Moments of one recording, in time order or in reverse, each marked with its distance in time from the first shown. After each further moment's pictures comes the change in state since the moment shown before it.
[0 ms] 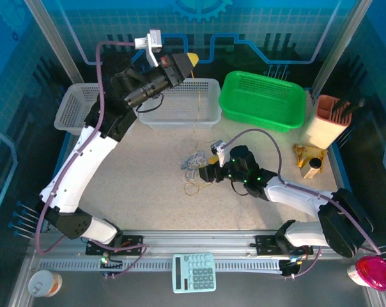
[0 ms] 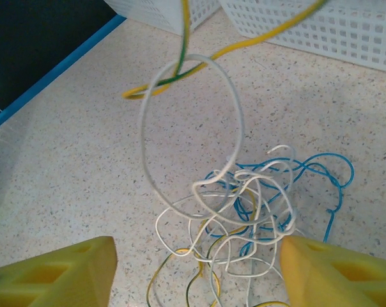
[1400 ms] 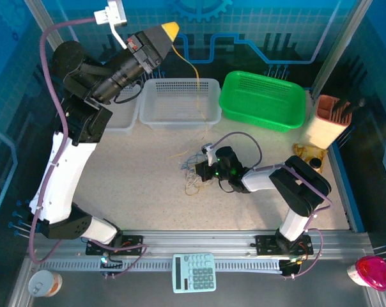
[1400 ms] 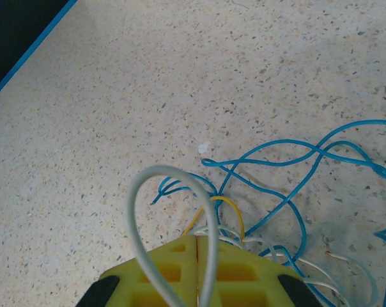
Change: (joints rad) left arm 0.000 0.008 0.309 -0.054 -0.001 0.057; right arm -0.007 0.449 0.048 0.350 -0.024 0.126
